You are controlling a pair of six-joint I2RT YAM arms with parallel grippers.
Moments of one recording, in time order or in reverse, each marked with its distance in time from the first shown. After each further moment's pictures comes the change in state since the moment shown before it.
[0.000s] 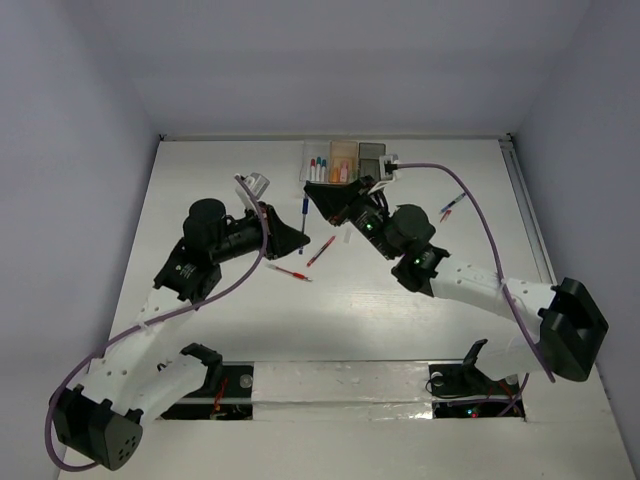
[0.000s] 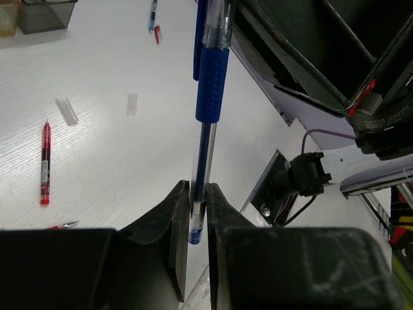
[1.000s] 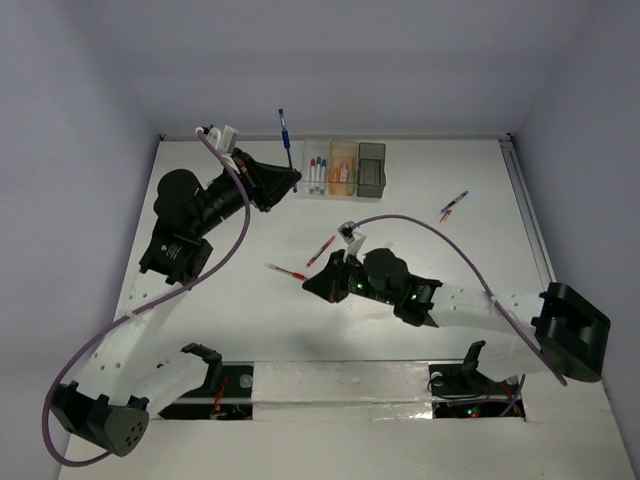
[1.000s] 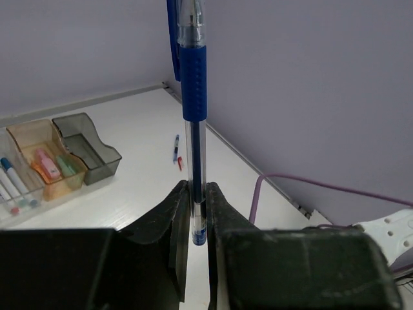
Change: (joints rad) left arm 0.026 0.106 0.288 0.156 -0.119 0.017; right arm 0.146 -0.029 -0.266 -0.275 -0.154 0.077
